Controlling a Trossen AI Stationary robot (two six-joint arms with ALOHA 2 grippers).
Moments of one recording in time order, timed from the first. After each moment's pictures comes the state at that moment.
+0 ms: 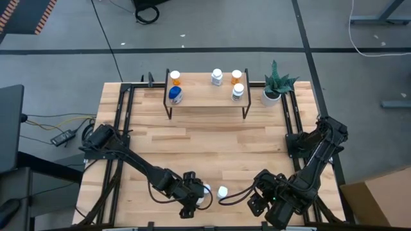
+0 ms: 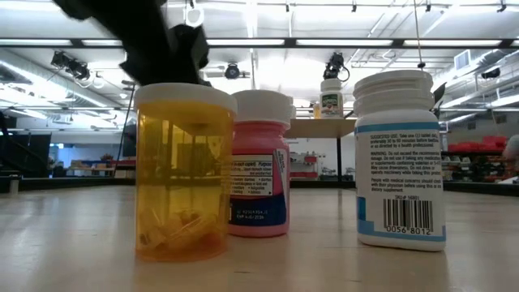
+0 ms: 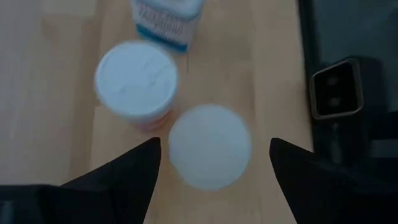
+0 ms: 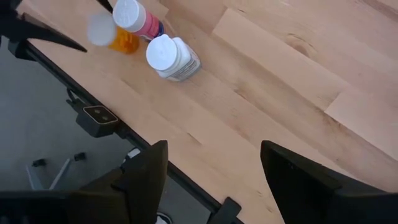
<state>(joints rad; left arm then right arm) -0.59 1.92 1.33 -0.37 -0.16 -0.57 0.89 1.76 1.70 -1.30 0.34 1.86</state>
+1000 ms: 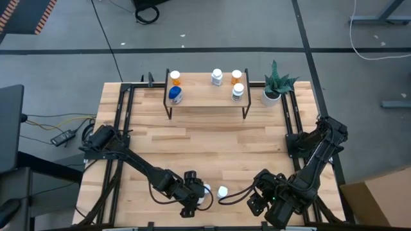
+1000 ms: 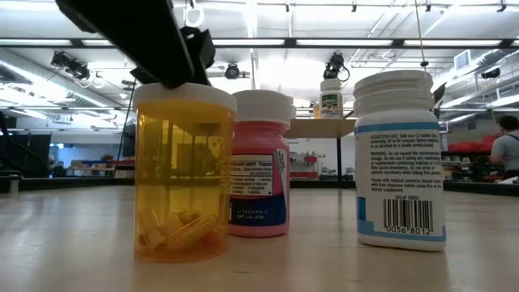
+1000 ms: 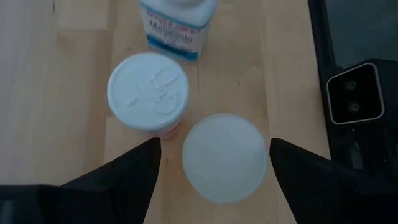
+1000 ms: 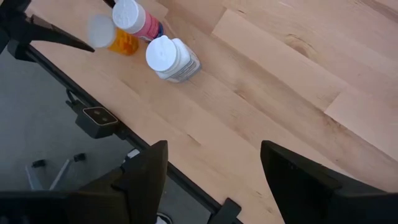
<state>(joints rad) -0.59 1.93 1.34 -0.36 -0.21 -0.54 0.88 1.76 1.70 -1.30 0.34 1.86</state>
